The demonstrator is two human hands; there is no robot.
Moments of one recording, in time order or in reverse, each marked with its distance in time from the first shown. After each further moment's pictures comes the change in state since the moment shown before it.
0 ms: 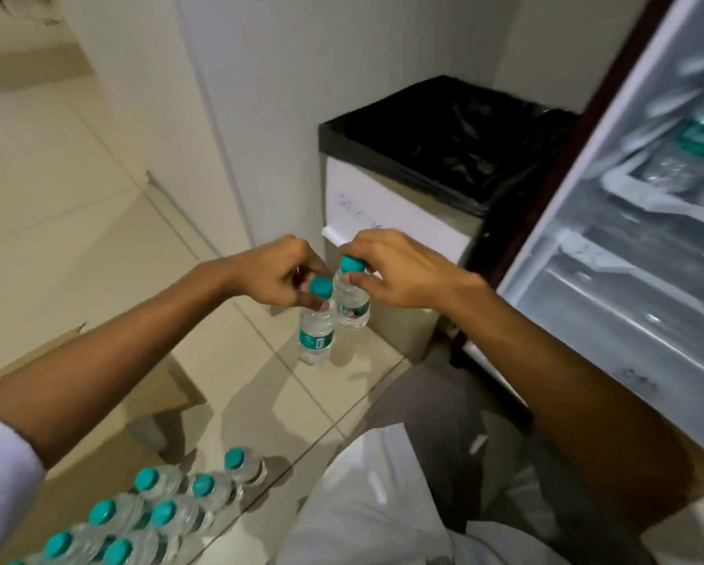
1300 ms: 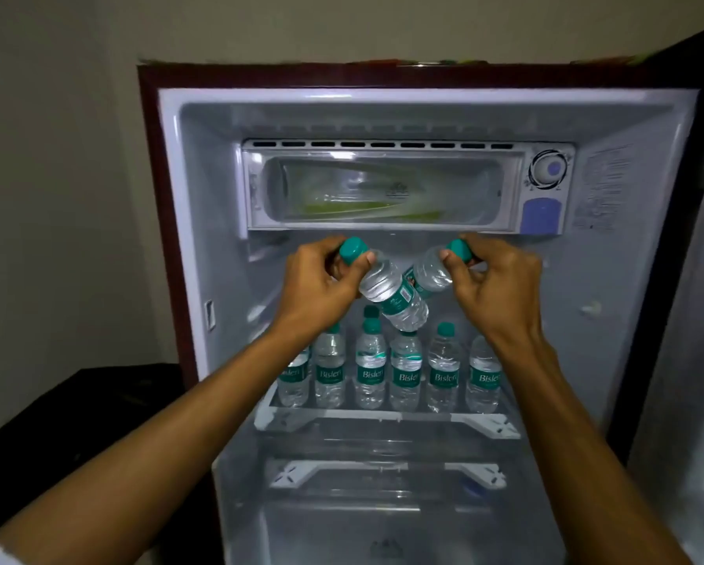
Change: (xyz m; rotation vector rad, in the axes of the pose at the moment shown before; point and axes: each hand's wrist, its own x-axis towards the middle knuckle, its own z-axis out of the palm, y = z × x) left_hand 0.300 0.388 -0.108 -0.726 0.637 0.730; right_hand -0.305 0.067 -0.335 -0.766 1.338 0.746
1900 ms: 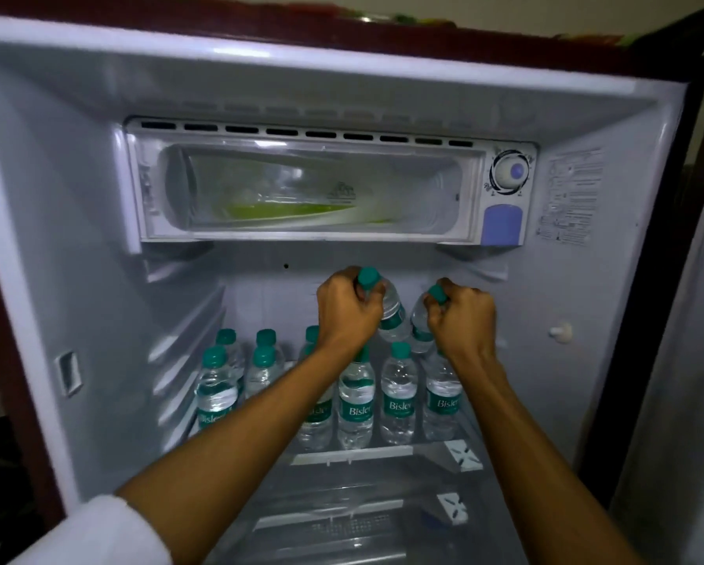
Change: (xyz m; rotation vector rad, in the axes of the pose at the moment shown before) left_hand 0.042 -0.066 0.141 0.075 0.014 -0.062; right_hand -0.014 0.127 0.058 -0.390 -0.188 0.319
